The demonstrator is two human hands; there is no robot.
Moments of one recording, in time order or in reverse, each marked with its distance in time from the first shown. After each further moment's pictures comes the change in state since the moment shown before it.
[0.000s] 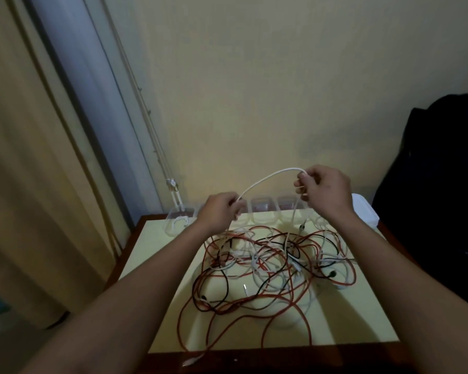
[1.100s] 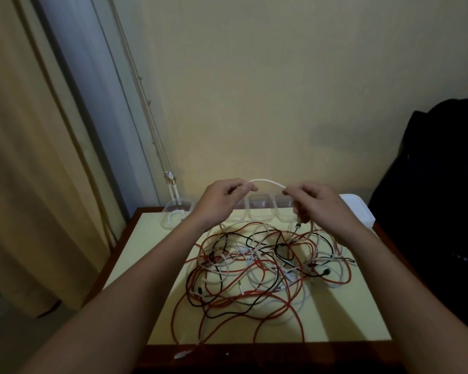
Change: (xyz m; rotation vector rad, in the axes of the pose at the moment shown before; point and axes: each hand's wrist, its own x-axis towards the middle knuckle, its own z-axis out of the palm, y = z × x) left_hand -0.017 0.028 -0.015 -0.338 0.034 0.077; right_hand -0.044 -0.021 -0.021 0.166 -0.415 0.064
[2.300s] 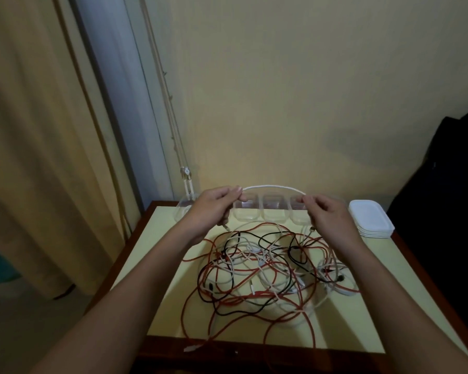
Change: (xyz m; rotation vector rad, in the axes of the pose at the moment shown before) left_hand -0.043 -0.006 -0.034 -0.366 0.025 -0.278; right_hand 0.000 0.020 0.031 -0.047 0.171 0.015
